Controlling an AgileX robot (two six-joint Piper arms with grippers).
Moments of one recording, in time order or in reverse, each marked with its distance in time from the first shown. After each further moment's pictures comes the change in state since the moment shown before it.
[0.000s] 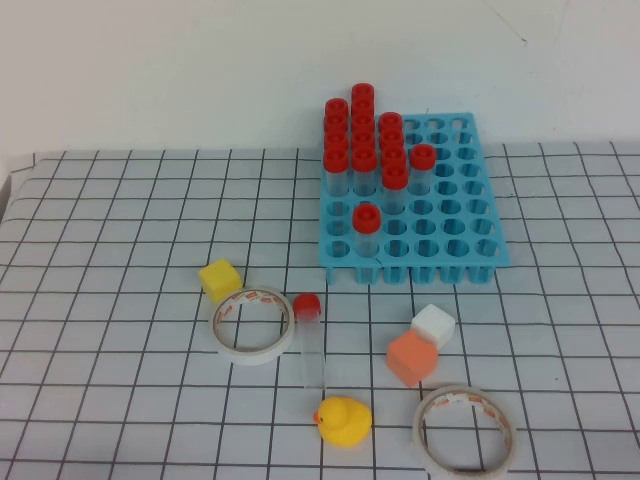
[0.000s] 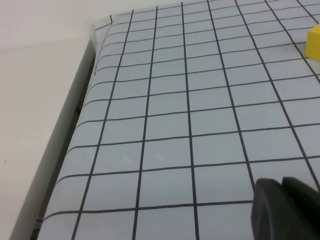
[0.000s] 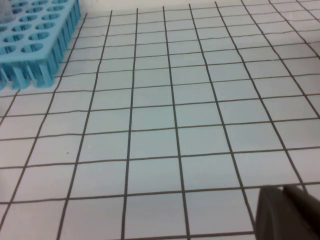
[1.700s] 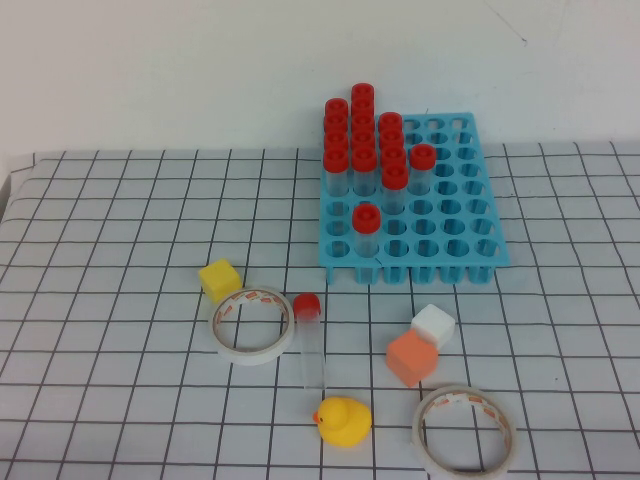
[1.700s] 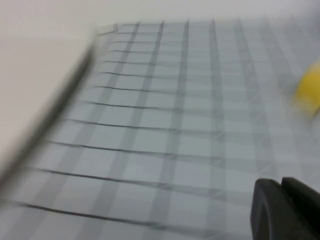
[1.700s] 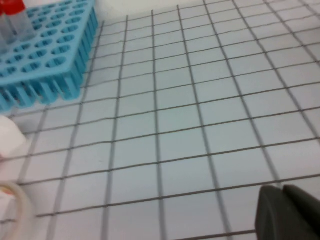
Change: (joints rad) right arm 0.000 0.000 0.000 0.122 0.000 0.000; left arm 0.000 0.000 0.002 -0.003 -0.052 -0.104
